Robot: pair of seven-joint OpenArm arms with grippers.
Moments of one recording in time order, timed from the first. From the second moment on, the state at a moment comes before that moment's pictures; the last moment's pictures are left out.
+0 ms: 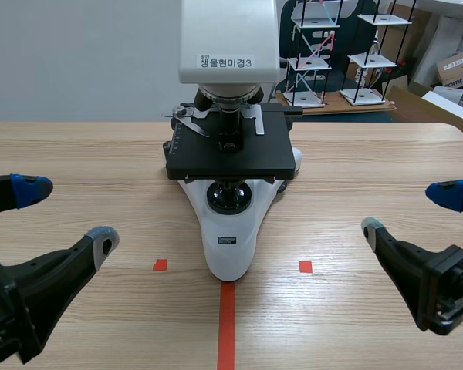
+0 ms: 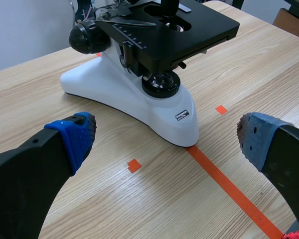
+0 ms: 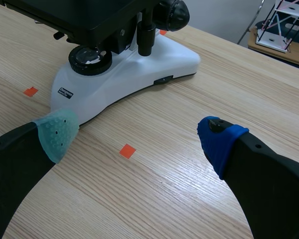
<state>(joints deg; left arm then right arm) 48.0 -32.6 -8.2 119.8 -21.6 -26.4 -9.6 -45.8 30.5 12.3 114.6 16.7 23.9 8.5</state>
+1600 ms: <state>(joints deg) 48.0 -32.6 -8.2 119.8 -21.5 -26.4 -9.6 -8.0 30.5 10.6 113.8 18.8 22.1 -10.5</state>
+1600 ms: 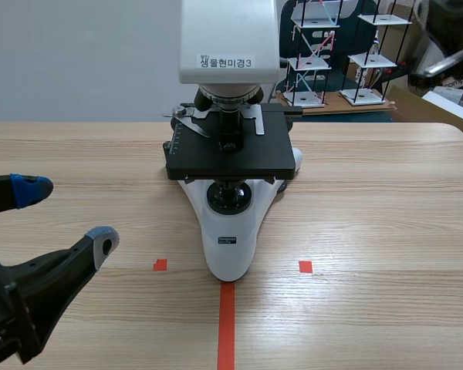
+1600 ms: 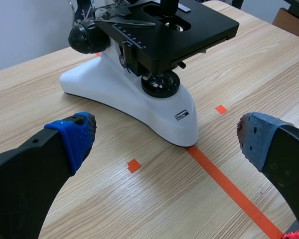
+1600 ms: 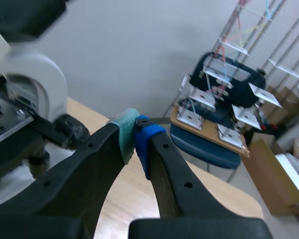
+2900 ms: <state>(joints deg) 48.0 -32.6 -8.2 119.8 -21.5 -26.4 -9.6 27.6 22.3 -11.2 79.6 27.6 28.3 -32.2</state>
